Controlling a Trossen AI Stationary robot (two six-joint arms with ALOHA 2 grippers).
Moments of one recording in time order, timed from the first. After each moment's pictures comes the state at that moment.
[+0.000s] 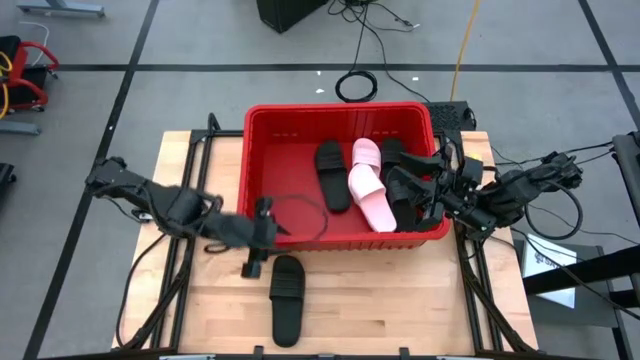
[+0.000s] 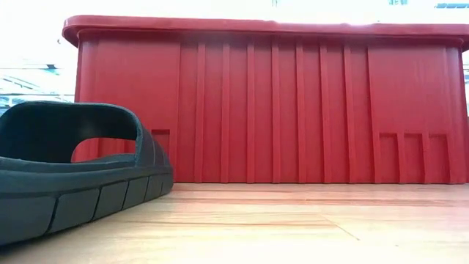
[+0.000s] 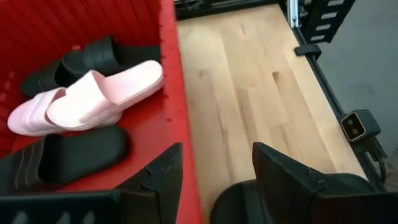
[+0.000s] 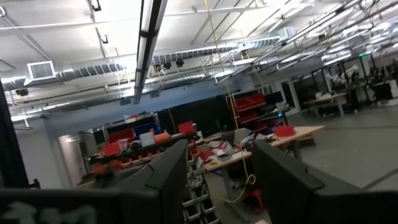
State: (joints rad) left arm -0.40 1.34 1.38 -0.76 -0.25 -0.13; right arm 0.49 1.11 1.16 0.53 0.86 -0.13
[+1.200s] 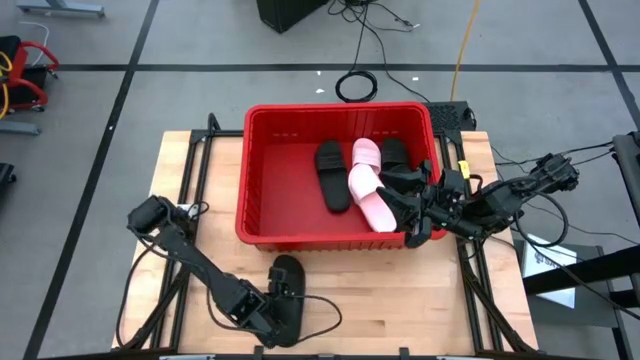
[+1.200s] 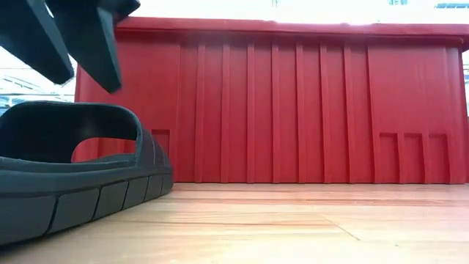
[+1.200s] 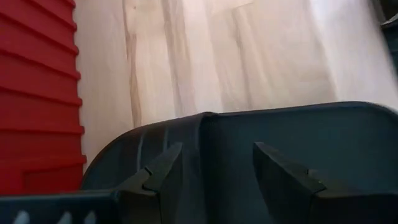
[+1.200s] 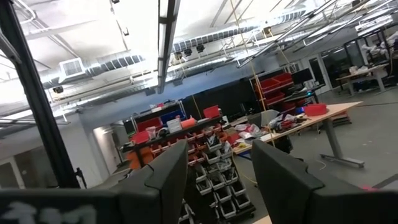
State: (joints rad) left arm -0.71 1.88 1.38 -0.69 -0.40 -0.44; right arm 0.50 1.18 1.16 0.50 0.78 0.05
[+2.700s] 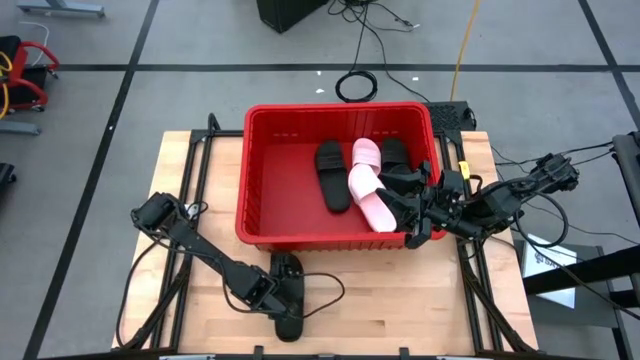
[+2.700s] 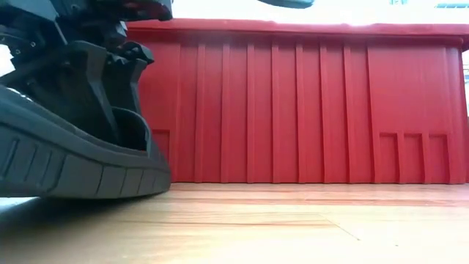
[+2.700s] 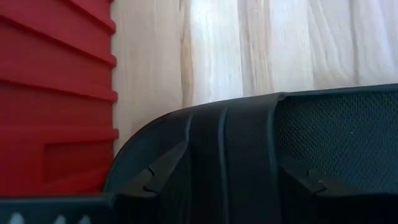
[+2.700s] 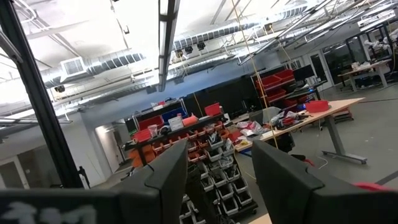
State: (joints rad) left arm -0.60 1.91 1.27 -0.71 -0.39 -0.48; right arm 0.50 1.18 1.16 0.48 0.78 0.07
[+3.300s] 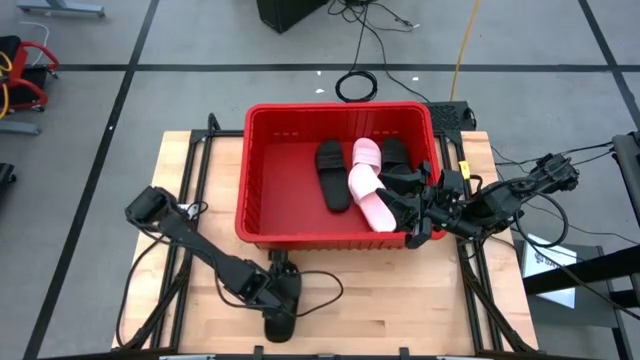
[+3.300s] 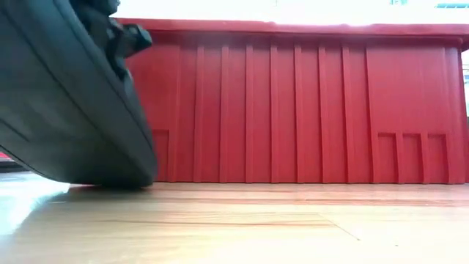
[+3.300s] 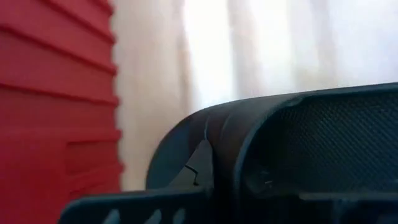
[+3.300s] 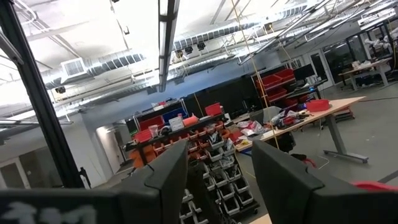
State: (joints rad) left arm -0.60 1.83 1.26 -0.71 -0.36 -0.42; right arm 0.50 1.18 1.16 0.48 0.78 0.07
